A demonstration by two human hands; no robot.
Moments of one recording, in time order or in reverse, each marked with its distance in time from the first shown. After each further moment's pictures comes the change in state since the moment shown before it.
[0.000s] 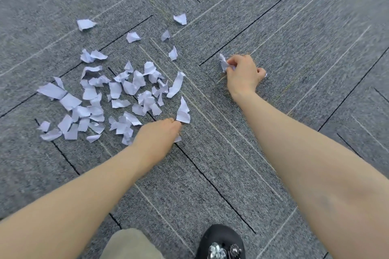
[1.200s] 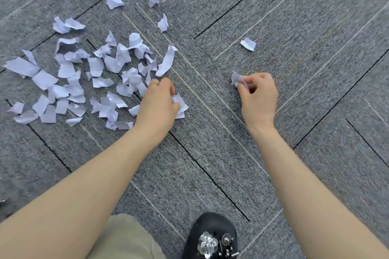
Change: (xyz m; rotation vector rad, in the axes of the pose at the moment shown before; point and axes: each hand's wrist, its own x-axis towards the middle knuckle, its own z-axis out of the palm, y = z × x) left_hand 0.033 0.020 0.006 -0.597 0.304 -0.334; right_hand -0.074 0.067 -0.008 0.258 0.030 0.019
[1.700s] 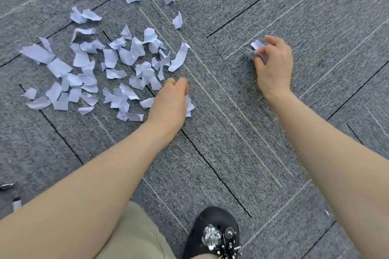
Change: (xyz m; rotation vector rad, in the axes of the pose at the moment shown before) left_hand -0.010 -0.003 0.000 0.017 -0.002 0.082; right_hand 0.065 -0.012 -0.005 -0.277 -0.041 -0.242
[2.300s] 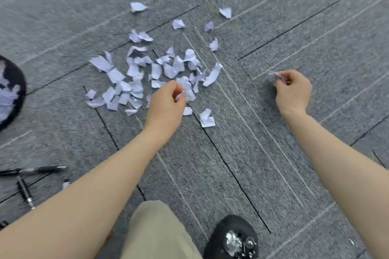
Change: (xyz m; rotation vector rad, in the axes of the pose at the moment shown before) left_hand -0.032 -0.033 -0.055 -0.407 0.264 -0.183; right_hand -0.014 -0.025 0.002 0.263 0.010 0.220
